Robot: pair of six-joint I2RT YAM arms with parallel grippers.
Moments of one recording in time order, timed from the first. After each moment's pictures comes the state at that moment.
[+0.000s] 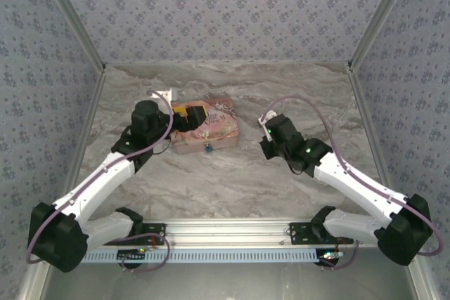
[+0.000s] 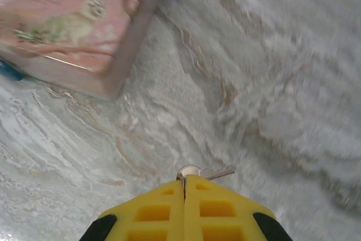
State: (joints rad) left arm -0.47 1.10 0.79 0.03 0.28 -0.59; right arm 0.74 1.10 0.87 -0.55 0.32 0.00
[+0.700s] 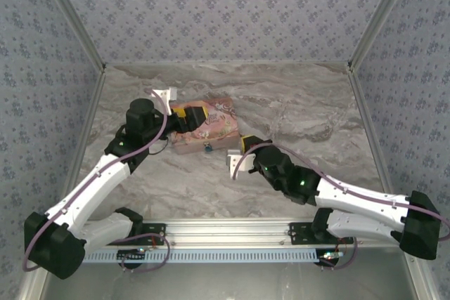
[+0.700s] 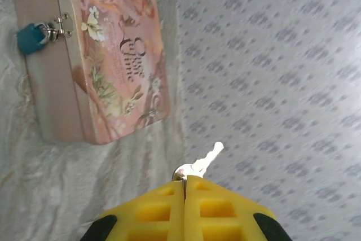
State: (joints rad) left arm -0.47 1.04 0.83 -0.06 0.39 -0.63; right arm 1.09 0.98 0.60 0.07 0.55 -1.21
